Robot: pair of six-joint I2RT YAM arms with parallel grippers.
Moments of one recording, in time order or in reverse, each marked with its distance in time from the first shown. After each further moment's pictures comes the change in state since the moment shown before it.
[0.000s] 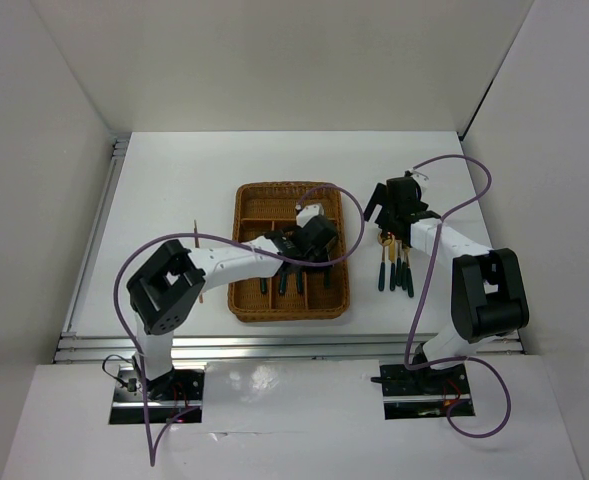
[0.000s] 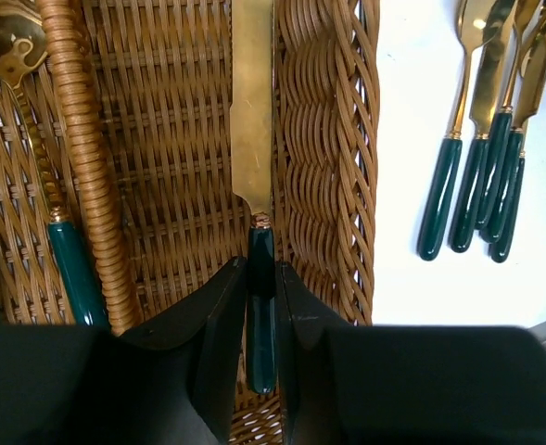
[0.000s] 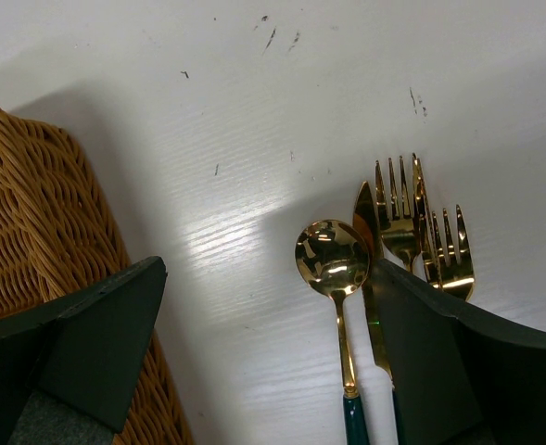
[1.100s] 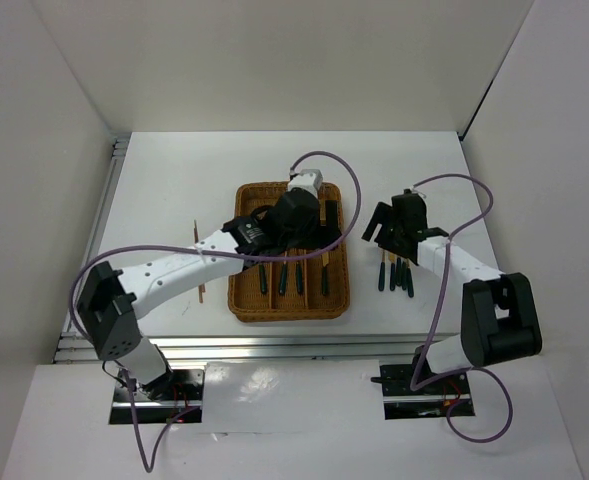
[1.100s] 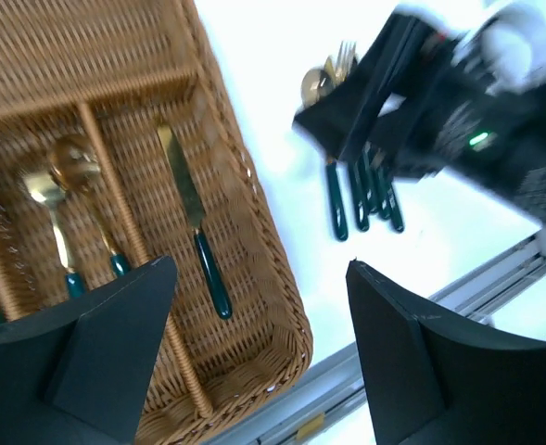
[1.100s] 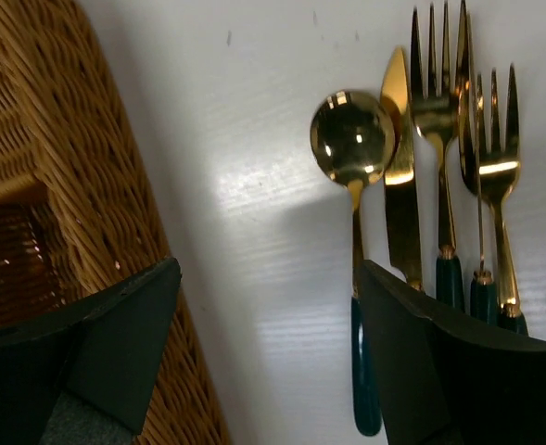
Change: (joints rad) left arm 0.000 -0.269 0.068 -0.074 -0.025 0.273; right arm 0.000 -0.150 -0.140 -0.052 -0.164 0.036
